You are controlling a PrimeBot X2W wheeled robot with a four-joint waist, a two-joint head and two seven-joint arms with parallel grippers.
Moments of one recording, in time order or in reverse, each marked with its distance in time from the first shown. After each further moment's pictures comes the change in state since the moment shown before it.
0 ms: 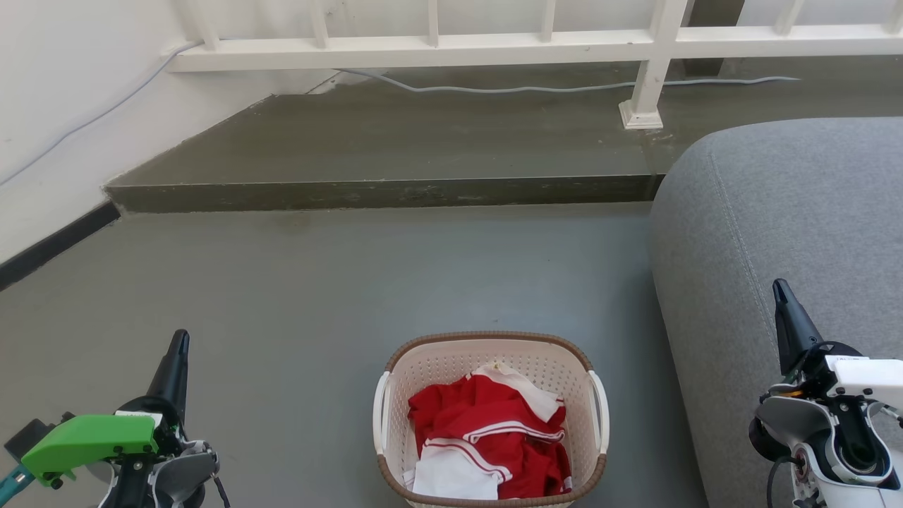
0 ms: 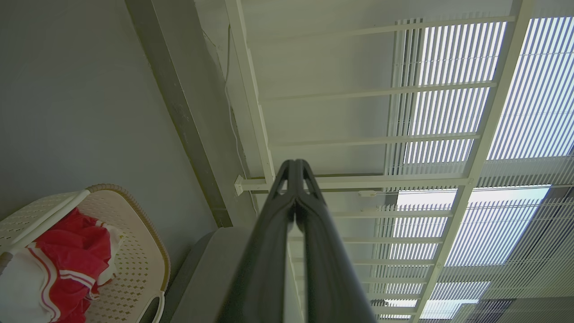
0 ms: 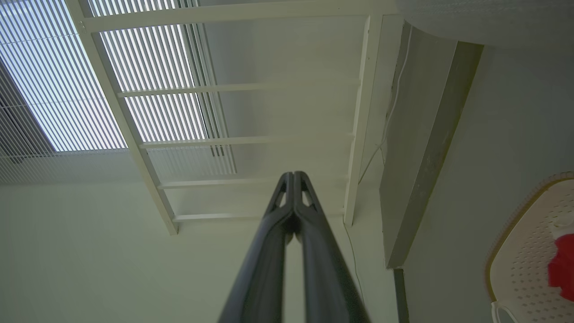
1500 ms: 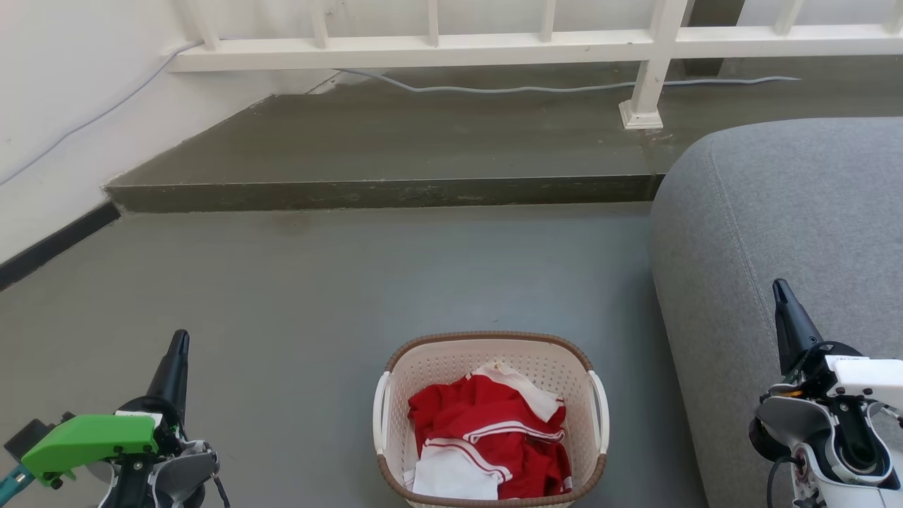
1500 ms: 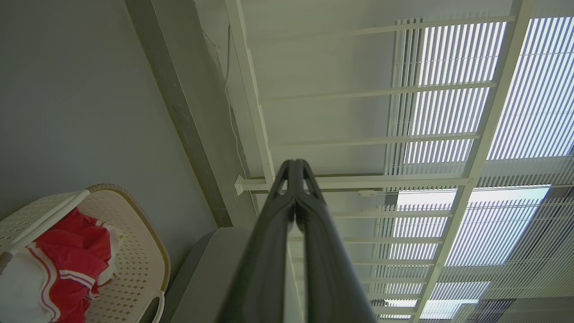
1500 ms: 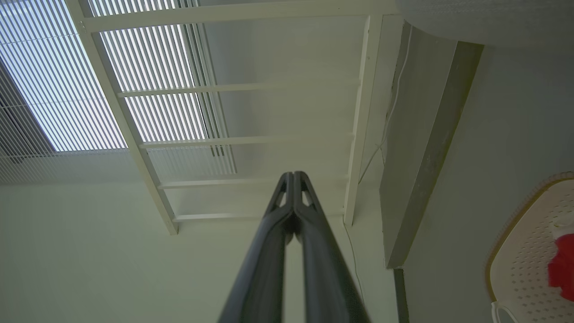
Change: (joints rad) left arm 0.000 0.000 0.000 0.000 0.000 0.000 0.000; right arm 0.000 0.000 0.000 0.000 0.000 0.000 0.000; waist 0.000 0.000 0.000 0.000
